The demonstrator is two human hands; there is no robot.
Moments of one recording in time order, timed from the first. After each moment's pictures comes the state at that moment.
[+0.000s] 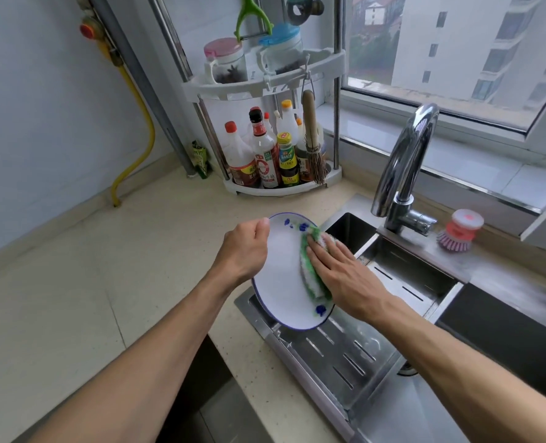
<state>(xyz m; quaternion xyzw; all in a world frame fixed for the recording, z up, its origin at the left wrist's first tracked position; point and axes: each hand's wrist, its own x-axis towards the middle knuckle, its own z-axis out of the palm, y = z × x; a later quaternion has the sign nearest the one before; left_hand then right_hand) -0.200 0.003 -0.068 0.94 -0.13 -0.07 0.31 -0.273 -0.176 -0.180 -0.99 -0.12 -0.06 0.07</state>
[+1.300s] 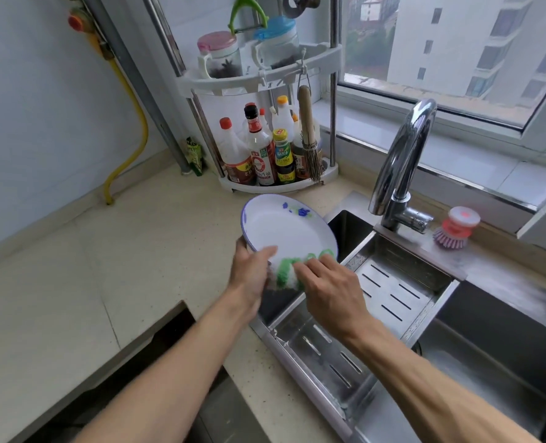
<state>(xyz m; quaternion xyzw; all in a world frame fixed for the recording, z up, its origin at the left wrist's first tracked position) -0.221 -0.010 -0.105 0.69 0.11 -0.17 0.69 -0.287 -0.134 -0.178 -0.94 -0.05 -0.32 0.12</state>
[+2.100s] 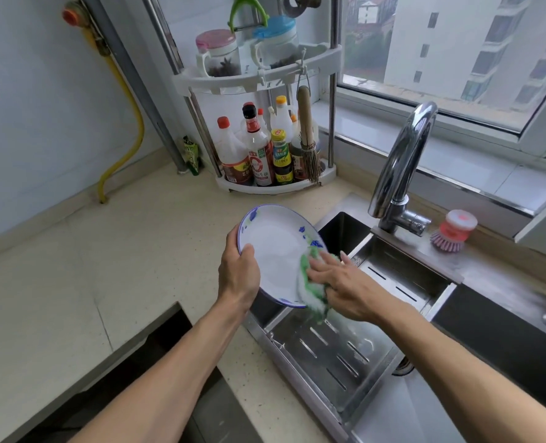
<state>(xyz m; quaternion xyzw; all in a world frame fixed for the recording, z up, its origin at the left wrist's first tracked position) -0.218 0.004 -0.111 0.80 0.04 -0.07 0.59 -0.276 -0.183 -0.174 -0.96 -0.07 0.08 0.25</state>
